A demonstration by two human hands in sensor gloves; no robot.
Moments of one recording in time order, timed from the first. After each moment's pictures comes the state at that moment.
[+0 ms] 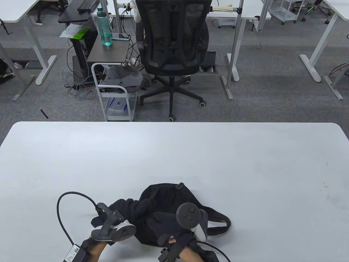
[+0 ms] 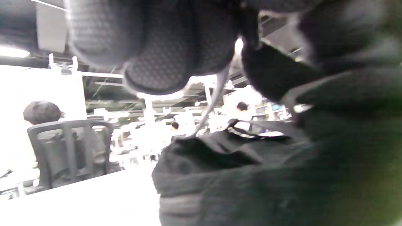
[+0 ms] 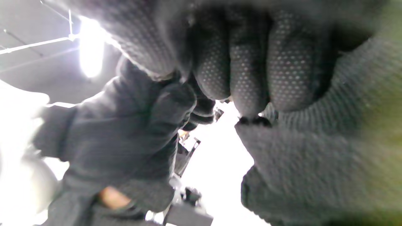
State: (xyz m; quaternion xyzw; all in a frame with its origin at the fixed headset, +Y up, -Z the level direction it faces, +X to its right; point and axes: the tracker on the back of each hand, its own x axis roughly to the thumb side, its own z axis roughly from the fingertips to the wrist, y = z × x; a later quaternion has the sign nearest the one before) left_hand -0.190 -0.726 -0.286 0.21 -0.36 -0.03 0.91; right_hand 0.003 -0.761 -0.301 0.19 0.05 0.84 0.51
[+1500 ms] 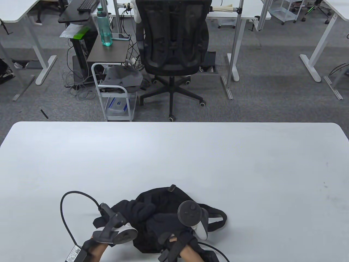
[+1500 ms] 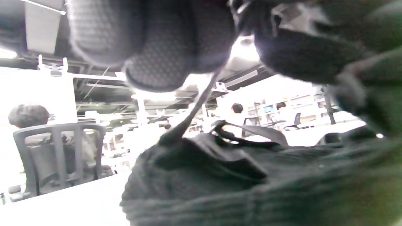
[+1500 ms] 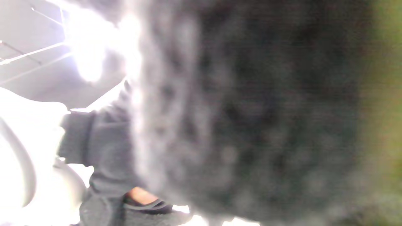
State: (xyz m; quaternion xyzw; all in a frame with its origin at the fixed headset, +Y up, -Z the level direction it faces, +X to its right) left_hand -0.196 -0.726 -0.295 0.21 -0.36 -0.03 0.91; right_hand 0.002 -0.756 -0.302 0.19 0.09 0.82 0.54
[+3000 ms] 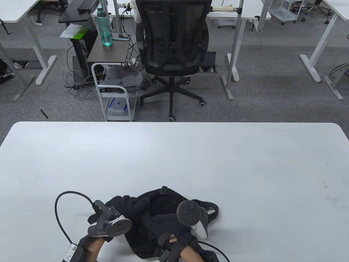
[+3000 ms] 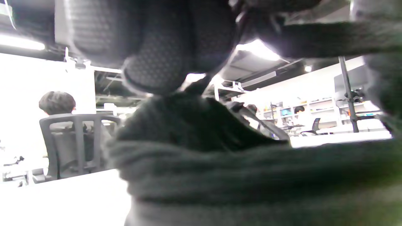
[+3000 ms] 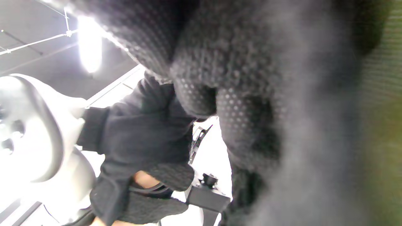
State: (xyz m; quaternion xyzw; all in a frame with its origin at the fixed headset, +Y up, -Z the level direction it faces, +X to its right) left_hand -0.208 -0.724 -0.301 0.21 -0.32 -0.01 0.92; right_hand 0.001 -0.752 -0.302 0.20 0.09 0.82 0.52
